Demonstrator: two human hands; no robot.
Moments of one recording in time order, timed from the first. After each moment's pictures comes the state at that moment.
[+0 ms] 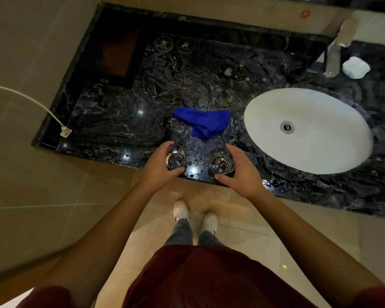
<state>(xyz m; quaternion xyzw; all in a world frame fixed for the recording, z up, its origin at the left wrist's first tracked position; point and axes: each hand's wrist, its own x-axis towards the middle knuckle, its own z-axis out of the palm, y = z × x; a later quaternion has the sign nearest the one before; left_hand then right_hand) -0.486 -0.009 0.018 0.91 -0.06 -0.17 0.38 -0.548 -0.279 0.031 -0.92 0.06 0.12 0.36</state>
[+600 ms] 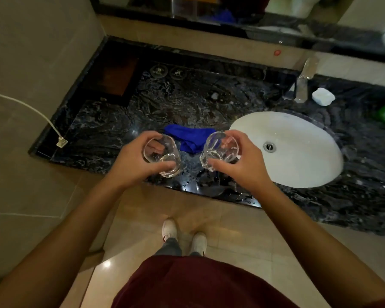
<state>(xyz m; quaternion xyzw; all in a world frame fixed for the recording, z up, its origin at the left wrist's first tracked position) -0.489 -0.010 0.148 0.87 -0.10 -0.11 0.48 -0.541 -0.299 0.149 -0.88 0.04 -0.03 0.47</state>
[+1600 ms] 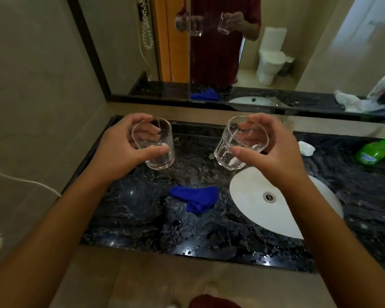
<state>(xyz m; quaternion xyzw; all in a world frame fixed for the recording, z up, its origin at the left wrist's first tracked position) -0.386 0.008 0.307 0.82 -0.20 0.02 0.53 -0.481 -0.297 0.307 -0.82 -0.02 -0.22 0.53</state>
